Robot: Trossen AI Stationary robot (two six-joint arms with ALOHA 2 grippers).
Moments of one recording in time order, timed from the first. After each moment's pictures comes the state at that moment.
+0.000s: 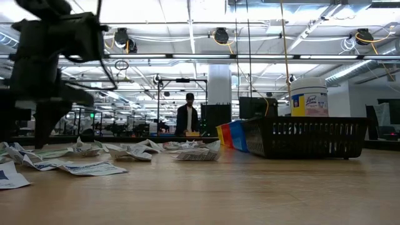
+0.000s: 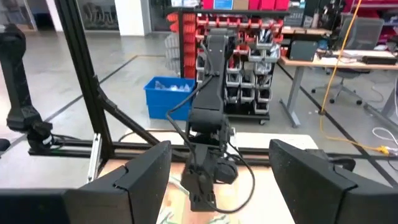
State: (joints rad) left arm -0.14 1.32 0.59 -0.85 0.13 -1.82; right arm 0.02 1.40 1.47 -0.18 -0.06 0.01
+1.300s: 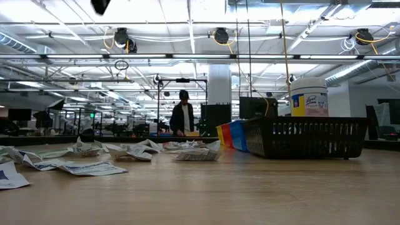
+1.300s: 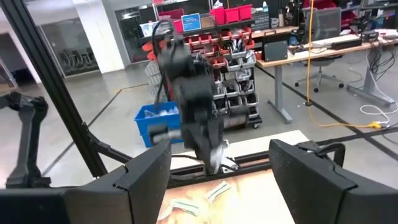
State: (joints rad) left arm -0.11 0.82 0.86 -0.32 -0.25 -0.13; right arm 0.01 1.34 1.47 -0.17 0.06 0.21
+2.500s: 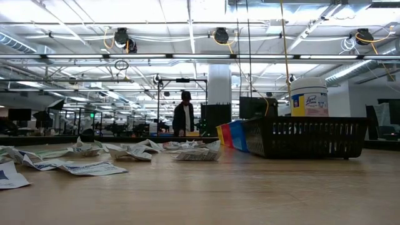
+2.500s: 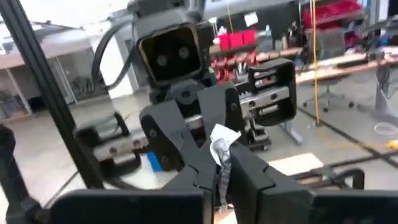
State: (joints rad) left arm -0.02 1.37 1.51 -0.21 -0.13 0.04; right arm 0.00 1.40 1.47 -0.03 0.02 0.24
